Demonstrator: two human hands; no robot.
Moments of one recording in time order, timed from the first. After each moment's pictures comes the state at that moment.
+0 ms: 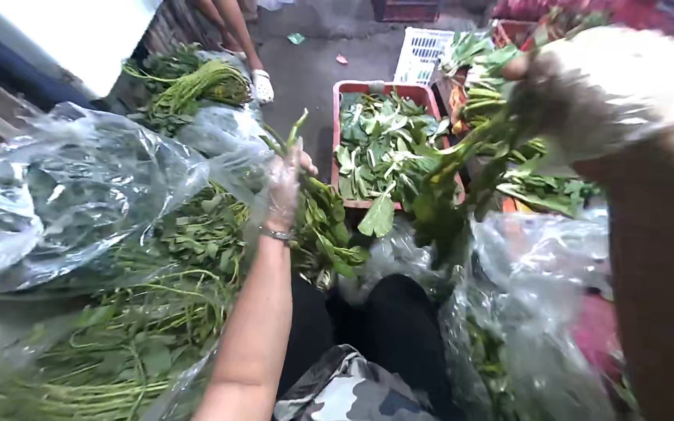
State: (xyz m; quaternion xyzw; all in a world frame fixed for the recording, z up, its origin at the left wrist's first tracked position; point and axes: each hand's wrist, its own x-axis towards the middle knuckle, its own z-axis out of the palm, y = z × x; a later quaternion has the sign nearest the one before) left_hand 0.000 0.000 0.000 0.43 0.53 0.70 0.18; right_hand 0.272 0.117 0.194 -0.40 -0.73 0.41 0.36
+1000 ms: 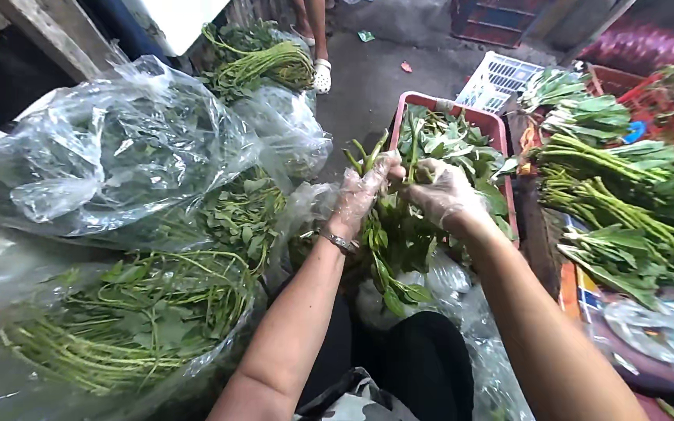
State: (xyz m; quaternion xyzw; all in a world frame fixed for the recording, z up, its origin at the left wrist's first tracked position) left_hand 0.009 0.013 0.011 0.30 0.56 0.71 0.30; right_hand 0.126 0.114 0.069 -0.33 -0.83 0.43 0.14
